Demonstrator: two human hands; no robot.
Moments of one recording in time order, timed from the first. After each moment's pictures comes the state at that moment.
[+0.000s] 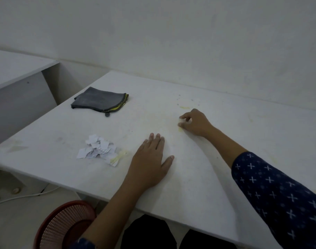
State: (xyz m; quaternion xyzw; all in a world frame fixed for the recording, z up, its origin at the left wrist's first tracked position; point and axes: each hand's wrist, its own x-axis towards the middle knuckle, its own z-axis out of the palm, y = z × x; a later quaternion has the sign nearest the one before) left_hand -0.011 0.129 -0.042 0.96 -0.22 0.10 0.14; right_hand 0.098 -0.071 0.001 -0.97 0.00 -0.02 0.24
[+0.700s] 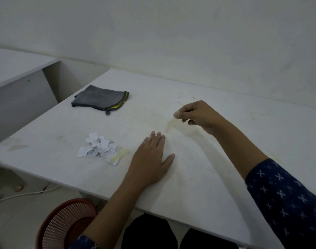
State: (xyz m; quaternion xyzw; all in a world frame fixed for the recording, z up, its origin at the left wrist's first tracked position) left_hand -0.006 0.128 -0.043 0.96 -0.22 0.09 0.16; right_hand 0.064 -0.053 0.049 -0.85 -0.02 0.05 0.52
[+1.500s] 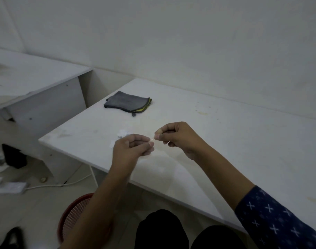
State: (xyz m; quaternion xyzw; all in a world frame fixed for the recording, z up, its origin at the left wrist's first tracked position) left_hand -0.069 0.216 0.019 0.71 0.04 0.08 0.70; right_hand -0.015 0.057 0.045 -0.79 -0.09 0.11 0.59
